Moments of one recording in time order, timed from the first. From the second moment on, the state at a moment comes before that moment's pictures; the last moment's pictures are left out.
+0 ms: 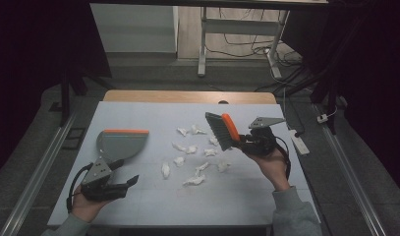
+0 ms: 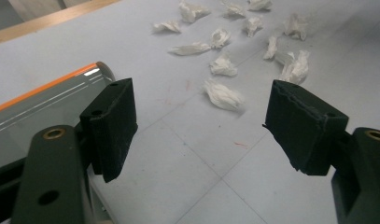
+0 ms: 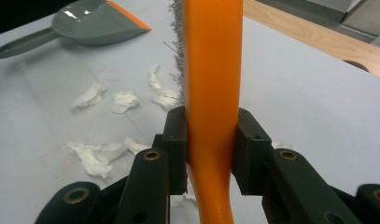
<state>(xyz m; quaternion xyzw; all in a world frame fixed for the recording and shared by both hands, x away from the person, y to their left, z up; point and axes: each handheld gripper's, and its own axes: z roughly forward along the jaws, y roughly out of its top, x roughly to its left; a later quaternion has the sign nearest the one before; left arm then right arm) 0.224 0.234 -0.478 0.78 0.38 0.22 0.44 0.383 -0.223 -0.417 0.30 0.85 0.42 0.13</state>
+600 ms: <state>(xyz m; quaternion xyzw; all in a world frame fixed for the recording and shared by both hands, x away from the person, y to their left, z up) 0.228 0.239 -0.484 0.79 0.38 0.20 0.44 0.464 -0.209 -0.433 0.34 0.89 0.23 0.22</state>
